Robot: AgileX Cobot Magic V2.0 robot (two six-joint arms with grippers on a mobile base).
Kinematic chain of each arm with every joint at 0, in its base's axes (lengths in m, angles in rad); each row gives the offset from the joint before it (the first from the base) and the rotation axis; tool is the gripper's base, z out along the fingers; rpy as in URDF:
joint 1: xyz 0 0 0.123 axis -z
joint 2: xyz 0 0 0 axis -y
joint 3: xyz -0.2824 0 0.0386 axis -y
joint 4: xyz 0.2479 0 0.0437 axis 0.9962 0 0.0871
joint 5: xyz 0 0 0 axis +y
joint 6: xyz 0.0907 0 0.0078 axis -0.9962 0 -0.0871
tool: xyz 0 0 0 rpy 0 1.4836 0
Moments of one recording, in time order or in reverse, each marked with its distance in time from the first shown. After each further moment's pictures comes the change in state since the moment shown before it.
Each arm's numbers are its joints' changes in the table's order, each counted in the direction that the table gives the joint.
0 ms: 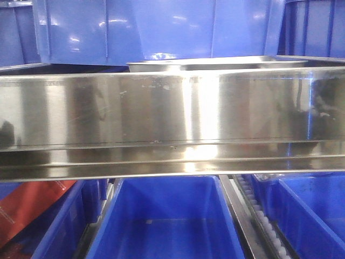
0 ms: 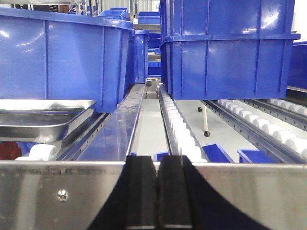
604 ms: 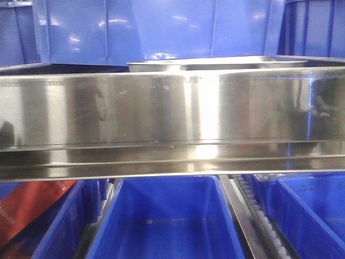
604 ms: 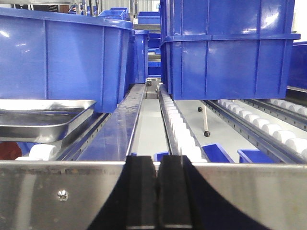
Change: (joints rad) left arm 0.000 0.000 0.000 0.000 0.000 0.000; right arm 0.000 0.000 0.000 0.000 0.000 0.000
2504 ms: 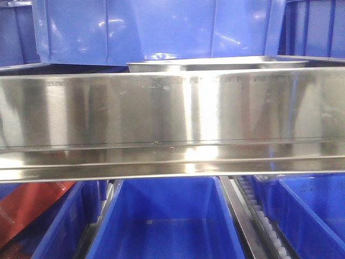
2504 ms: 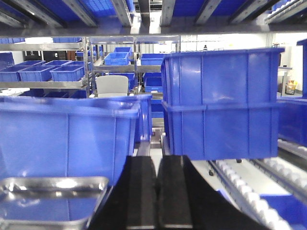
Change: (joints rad) left arm 0.000 -0.129 0.684 -0.083 0.179 0.000; right arm 0.000 0.006 0.479 0.026 0.343 -0.002
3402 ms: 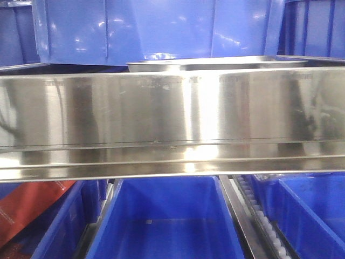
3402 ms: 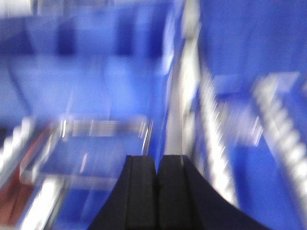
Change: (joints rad) left arm 0.011 -0.963 0.882 -0.260 0.923 -0.073; right arm 0.000 -0.935 1.026 0.164 0.820 0.031
